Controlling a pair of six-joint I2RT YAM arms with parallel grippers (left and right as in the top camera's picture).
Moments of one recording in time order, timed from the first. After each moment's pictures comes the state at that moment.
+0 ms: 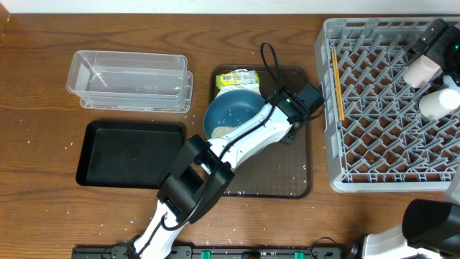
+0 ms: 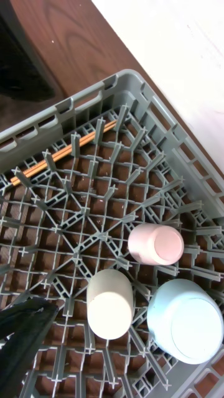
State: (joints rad) left arm -0.85 2.19 1.74 -0.95 -0.25 -0.51; right arm -0.30 1.71 1.94 -1.13 0.02 0.37
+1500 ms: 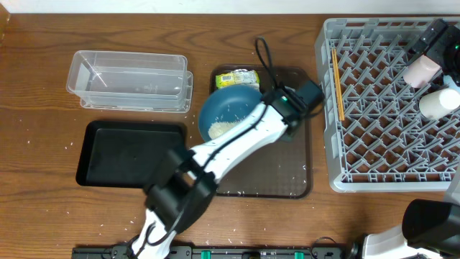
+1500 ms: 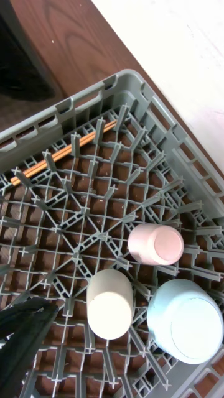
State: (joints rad) left arm -0.84 2.07 1.74 -1.03 -0.25 -0.52; right arm -0.30 1.71 1.94 -1.13 0.02 0.37
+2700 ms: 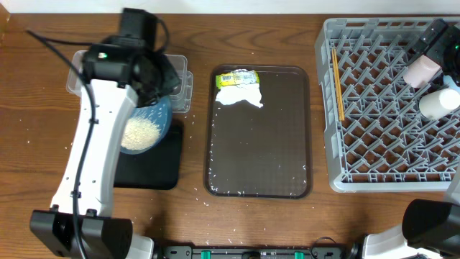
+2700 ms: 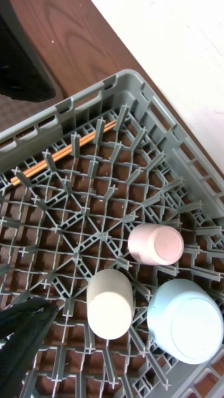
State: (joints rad) left arm -0.11 1.65 1.74 -1.27 0.04 -0.65; right arm -0.30 1.71 1.94 -1.13 0.02 0.37
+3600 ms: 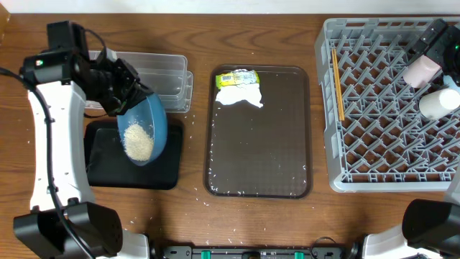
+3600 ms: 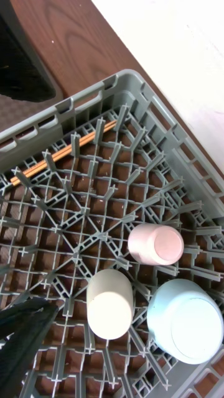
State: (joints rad) left arm 0.22 1.65 1.66 -1.31 0.62 -0.55; right arm -0.30 1.71 1.94 -1.13 0.02 0.37
